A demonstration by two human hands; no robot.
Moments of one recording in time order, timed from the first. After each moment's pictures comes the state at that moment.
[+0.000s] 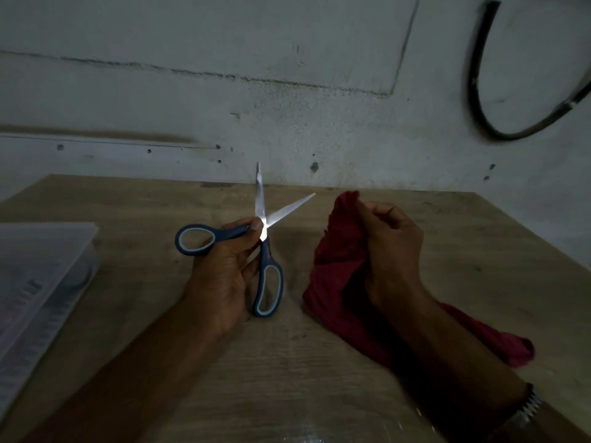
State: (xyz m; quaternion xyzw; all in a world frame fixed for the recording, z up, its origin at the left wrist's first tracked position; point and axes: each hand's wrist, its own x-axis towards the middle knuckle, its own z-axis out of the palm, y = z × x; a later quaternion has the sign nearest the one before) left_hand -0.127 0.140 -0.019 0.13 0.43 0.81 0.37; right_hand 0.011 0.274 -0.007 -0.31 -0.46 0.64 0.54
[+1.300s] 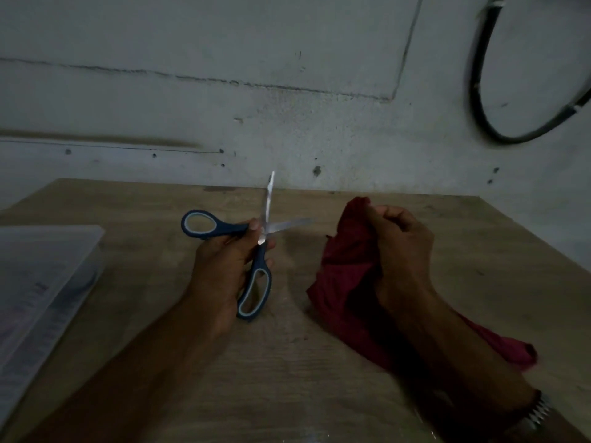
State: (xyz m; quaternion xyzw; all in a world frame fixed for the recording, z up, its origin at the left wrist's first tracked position) left_hand -0.136 0.144 -0.029 0.17 0.54 0.76 0.32; right_hand 0.022 0.273 0.001 -0.32 -0.46 0.62 0.55
